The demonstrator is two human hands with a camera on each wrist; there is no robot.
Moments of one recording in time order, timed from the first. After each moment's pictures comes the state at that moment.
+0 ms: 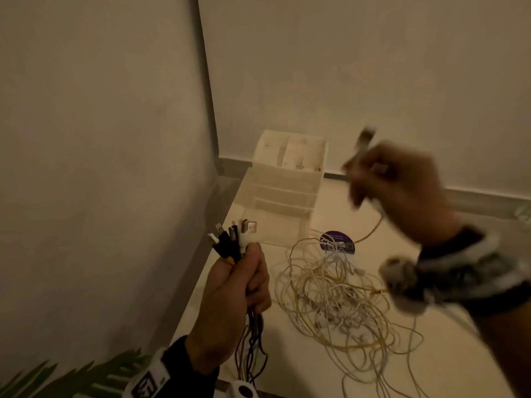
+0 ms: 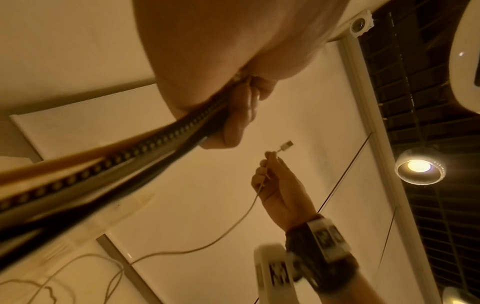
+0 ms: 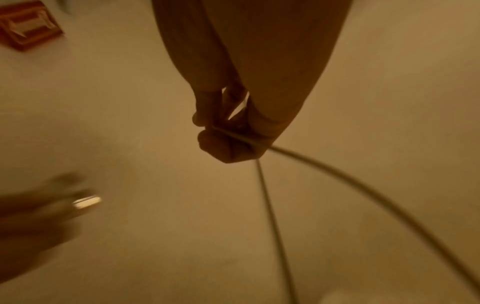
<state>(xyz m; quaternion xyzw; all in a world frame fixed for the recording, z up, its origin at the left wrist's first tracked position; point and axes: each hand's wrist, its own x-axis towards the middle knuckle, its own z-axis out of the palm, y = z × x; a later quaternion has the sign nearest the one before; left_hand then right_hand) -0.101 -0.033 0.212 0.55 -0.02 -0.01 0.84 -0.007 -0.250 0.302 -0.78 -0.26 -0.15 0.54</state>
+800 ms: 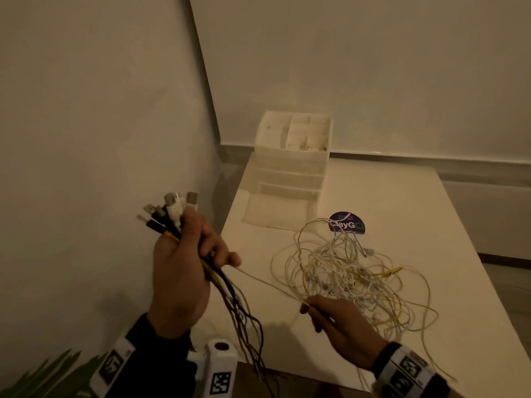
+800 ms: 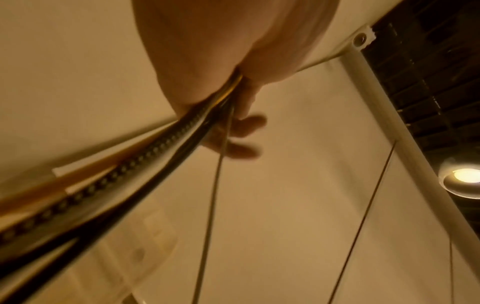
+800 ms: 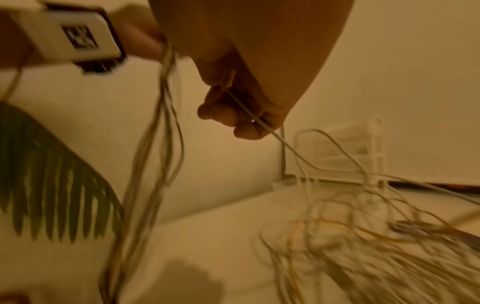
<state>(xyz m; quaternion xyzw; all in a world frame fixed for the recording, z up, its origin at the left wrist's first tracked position) -0.086 0.007 0.220 0.54 0.04 0.14 0.83 -0.094 -0.236 0.083 -0.87 -0.24 0.11 0.42</state>
